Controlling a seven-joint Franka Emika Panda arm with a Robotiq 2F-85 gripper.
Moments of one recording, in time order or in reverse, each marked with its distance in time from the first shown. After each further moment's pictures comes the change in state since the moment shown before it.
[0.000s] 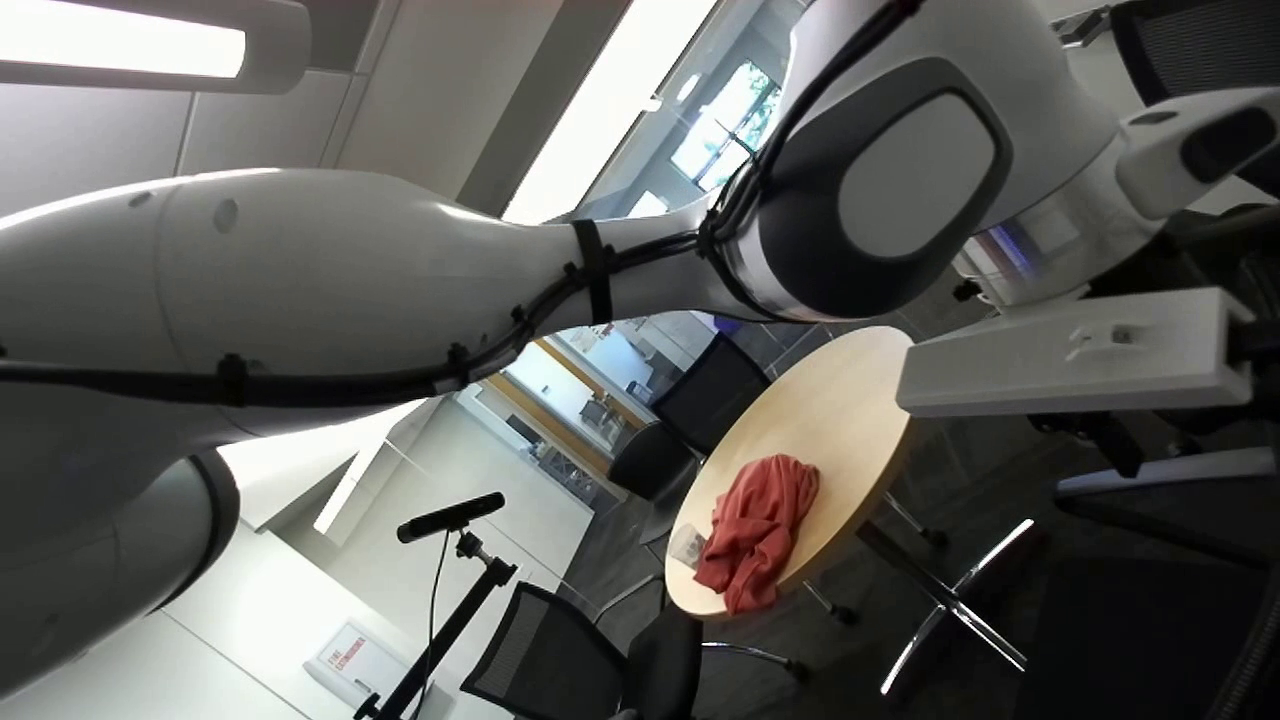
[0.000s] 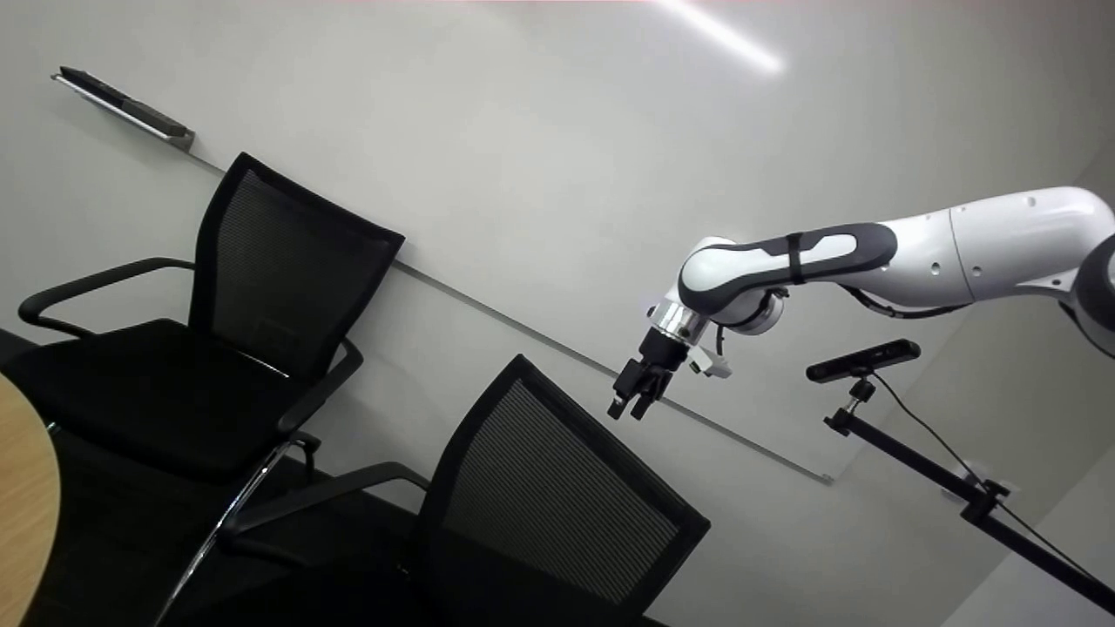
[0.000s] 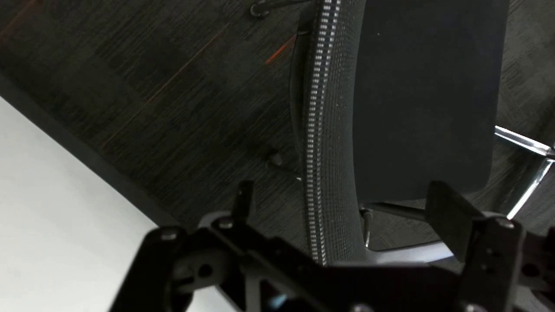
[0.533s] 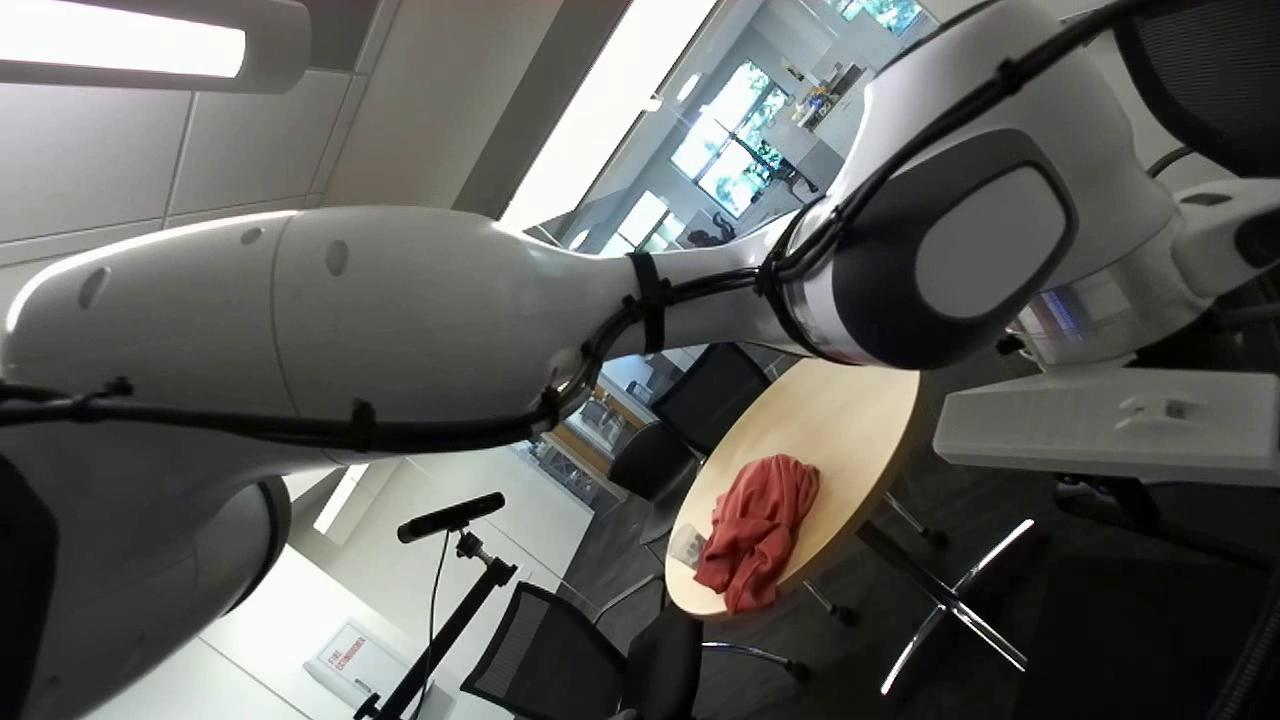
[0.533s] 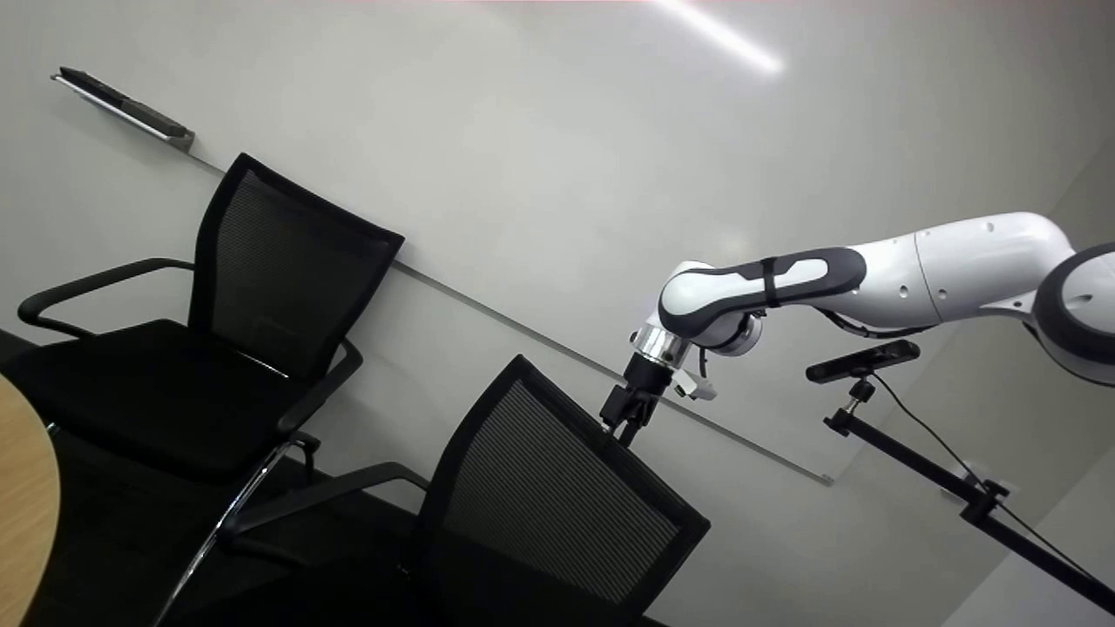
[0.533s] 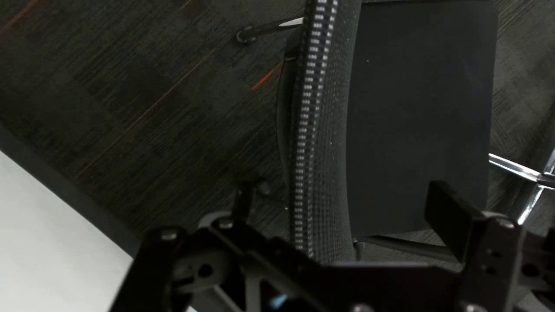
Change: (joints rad) arm -0.005 0.094 0.018 0.052 0.001 -0.036 -0.001
